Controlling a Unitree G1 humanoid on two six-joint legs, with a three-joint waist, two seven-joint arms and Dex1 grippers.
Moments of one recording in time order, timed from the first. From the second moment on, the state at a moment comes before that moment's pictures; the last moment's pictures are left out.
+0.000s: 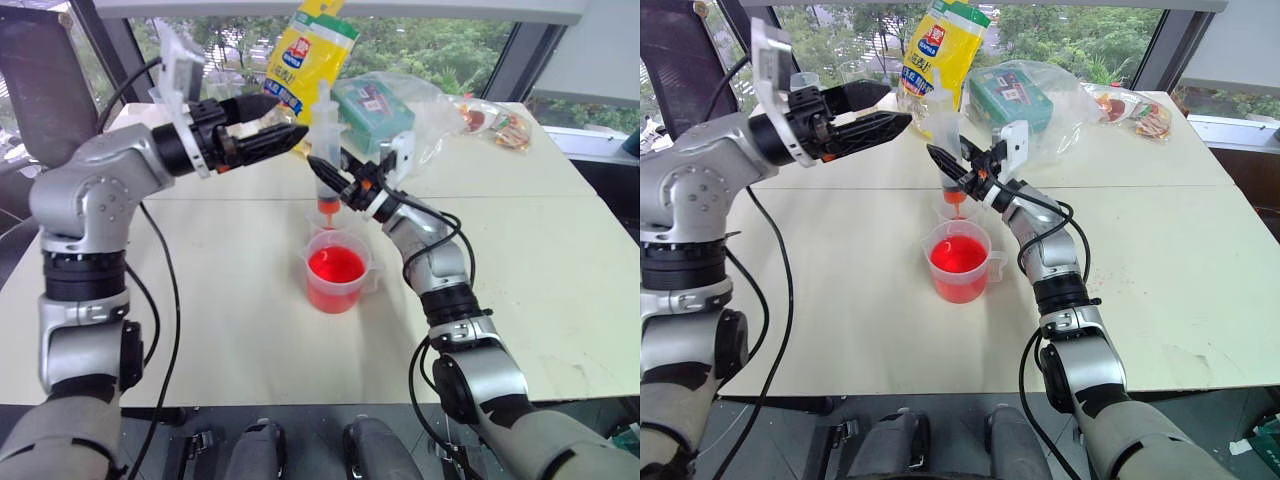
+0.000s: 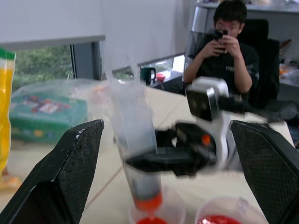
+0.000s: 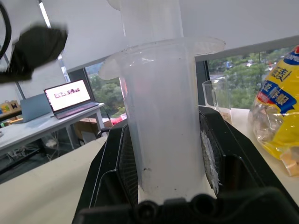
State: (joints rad) left arm -0.98 0.60 0.12 0.05 -0.71 0.76 -0.88; right arm -0.86 -0.12 -0.02 0.47 0.36 0.03 0.70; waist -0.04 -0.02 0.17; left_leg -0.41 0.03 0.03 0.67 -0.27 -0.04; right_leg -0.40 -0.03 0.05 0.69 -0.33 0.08
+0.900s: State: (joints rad) left arm -1.14 0.41 0.03 0.40 -0.54 0.60 -0.98; right arm -0.82 -0.12 -0.01 0.45 0.33 0.03 0.71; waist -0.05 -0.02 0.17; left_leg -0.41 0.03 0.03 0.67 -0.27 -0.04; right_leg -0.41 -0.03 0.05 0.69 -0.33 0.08
